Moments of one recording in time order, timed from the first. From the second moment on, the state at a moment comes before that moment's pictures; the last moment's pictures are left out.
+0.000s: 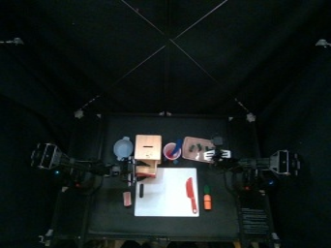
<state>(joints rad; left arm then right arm) -0.04 -0.25 1.12 -0.21 -0.70 0.23 -0.29 -0.30 1.09 -0.92 0.81 1.94</state>
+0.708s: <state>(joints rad) -0.04 -0.26 1.12 -0.21 -0.70 0.23 -0.32 -0.30 1.11 -0.99 0.73 2.02</state>
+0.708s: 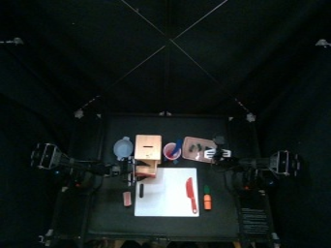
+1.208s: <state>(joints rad) -0.04 -0.26 1.12 -0.21 -0.70 0.23 -0.10 -0.50 1.07 -1.13 0.68 1.88</state>
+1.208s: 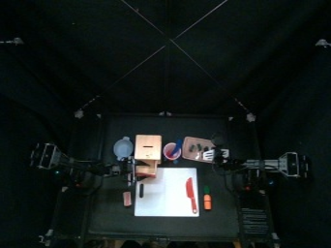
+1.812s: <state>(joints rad) -0.03 -0.26 1.07 -0.21 -0.70 0.23 -0.01 -0.31 0.90 -1.30 -0.28 1.76</state>
